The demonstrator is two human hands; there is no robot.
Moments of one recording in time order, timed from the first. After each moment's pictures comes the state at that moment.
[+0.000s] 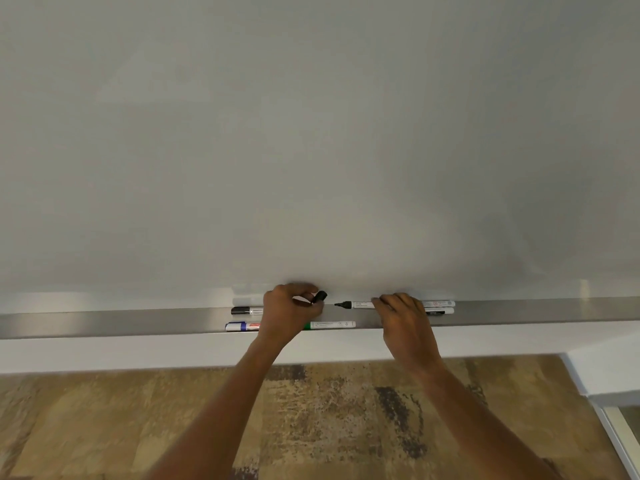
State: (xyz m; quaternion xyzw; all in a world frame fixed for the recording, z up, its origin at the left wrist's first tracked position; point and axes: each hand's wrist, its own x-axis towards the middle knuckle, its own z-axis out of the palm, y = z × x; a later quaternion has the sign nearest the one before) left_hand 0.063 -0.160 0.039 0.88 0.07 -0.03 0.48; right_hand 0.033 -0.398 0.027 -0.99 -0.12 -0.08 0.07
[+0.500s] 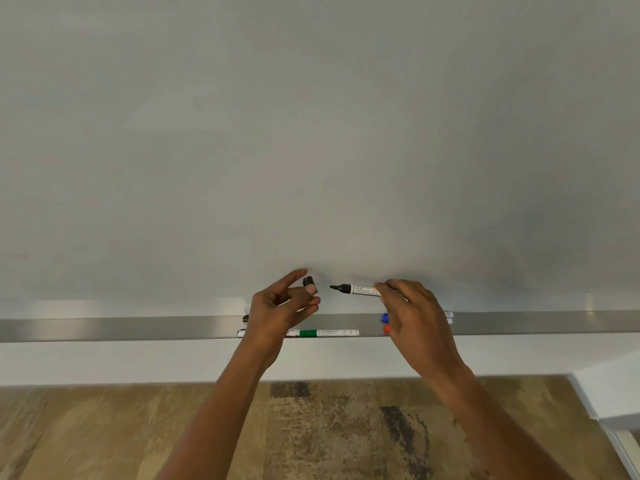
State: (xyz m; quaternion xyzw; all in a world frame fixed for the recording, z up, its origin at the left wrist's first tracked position) left_hand 0.019 -0.143 0.126 0.55 0.14 -0.07 0.82; right_hand 0.004 -0.384 0.134 -0.96 -0.16 -0.18 0.16
